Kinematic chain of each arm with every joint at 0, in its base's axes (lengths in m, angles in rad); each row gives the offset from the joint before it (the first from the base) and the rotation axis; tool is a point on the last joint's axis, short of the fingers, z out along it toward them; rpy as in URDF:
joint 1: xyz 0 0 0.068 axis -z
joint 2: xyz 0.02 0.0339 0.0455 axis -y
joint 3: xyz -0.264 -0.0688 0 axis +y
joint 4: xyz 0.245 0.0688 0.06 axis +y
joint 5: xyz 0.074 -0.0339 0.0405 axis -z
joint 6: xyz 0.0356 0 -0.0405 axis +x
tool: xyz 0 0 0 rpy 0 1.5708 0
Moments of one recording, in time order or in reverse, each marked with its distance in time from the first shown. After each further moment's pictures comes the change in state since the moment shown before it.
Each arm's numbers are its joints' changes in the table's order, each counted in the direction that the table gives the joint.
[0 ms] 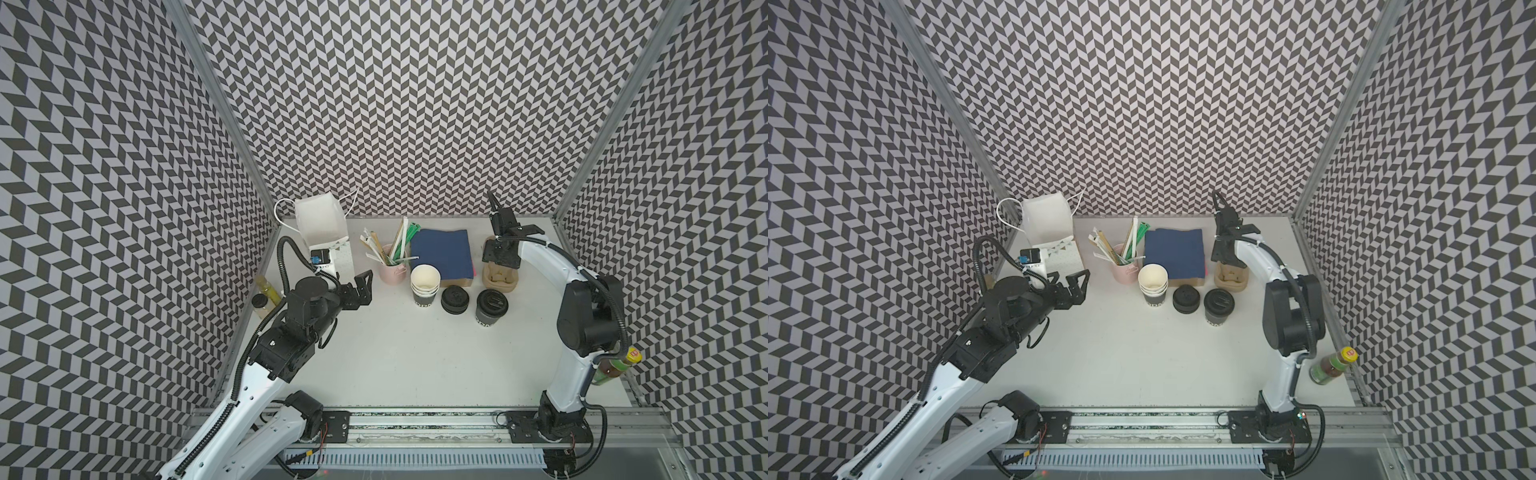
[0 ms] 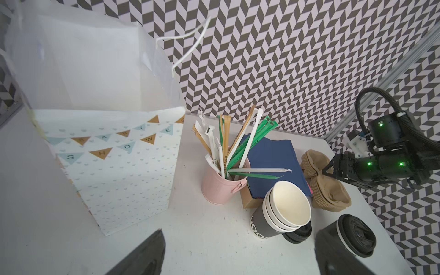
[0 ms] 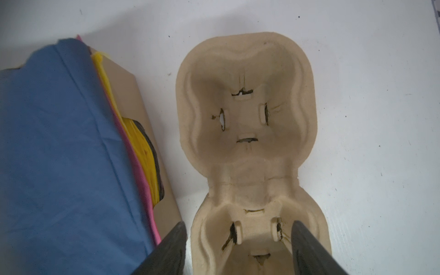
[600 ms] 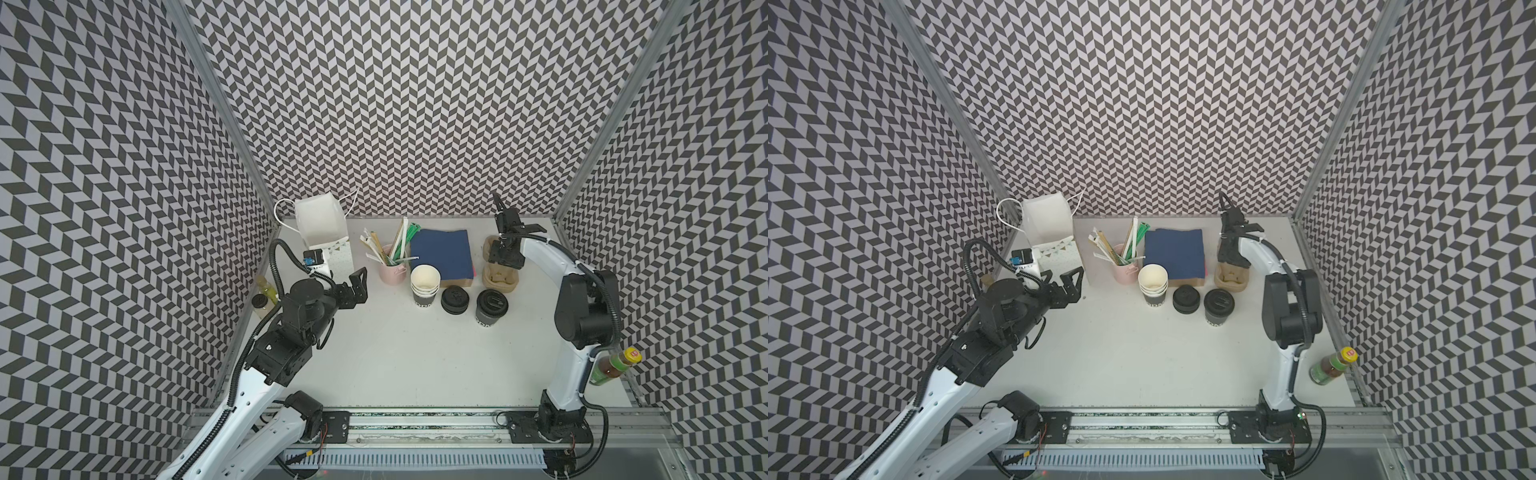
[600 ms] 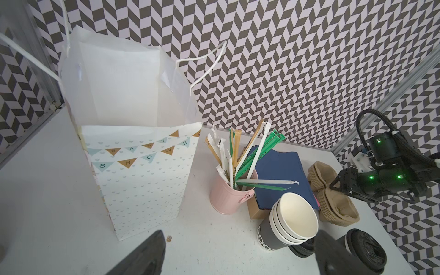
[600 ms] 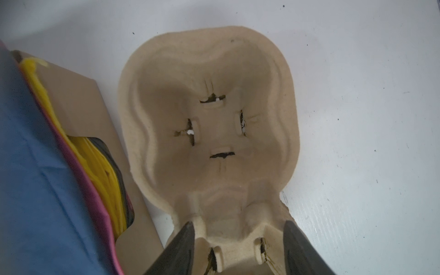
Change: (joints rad) left arm -0.006 0.022 0.005 -0.010 -0.048 0.004; right arm 0.045 -0.059 -0.033 0.008 -0.011 -0.016
